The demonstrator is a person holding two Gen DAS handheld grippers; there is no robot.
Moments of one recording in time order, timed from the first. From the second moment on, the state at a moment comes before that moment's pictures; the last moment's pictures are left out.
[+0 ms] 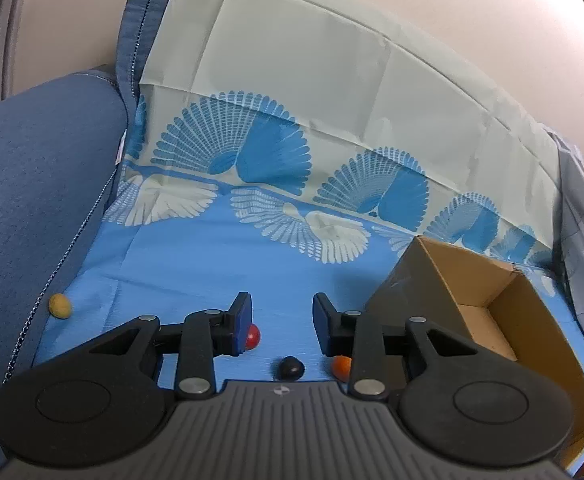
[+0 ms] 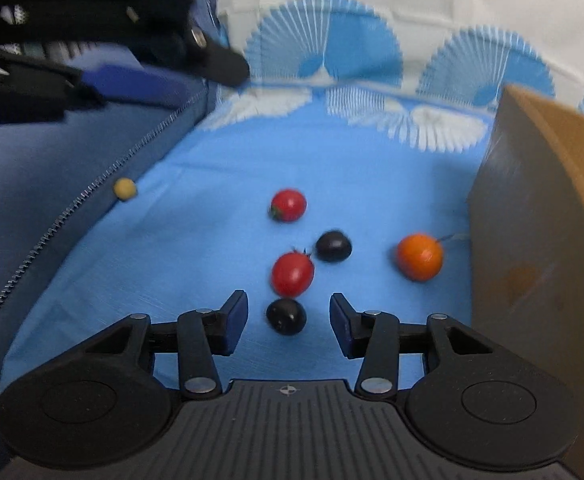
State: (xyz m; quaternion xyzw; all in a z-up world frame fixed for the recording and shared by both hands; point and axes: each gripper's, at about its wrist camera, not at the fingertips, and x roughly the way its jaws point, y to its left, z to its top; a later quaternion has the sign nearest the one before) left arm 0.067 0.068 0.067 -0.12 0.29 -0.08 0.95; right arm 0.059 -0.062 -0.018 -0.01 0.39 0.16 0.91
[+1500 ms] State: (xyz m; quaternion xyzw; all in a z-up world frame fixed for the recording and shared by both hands) left arm 0.129 0.040 -0.025 -0.05 0.48 -0.02 0.88; right arm 0.064 -0.081 -0.035 -0.01 0.45 0.06 0.89
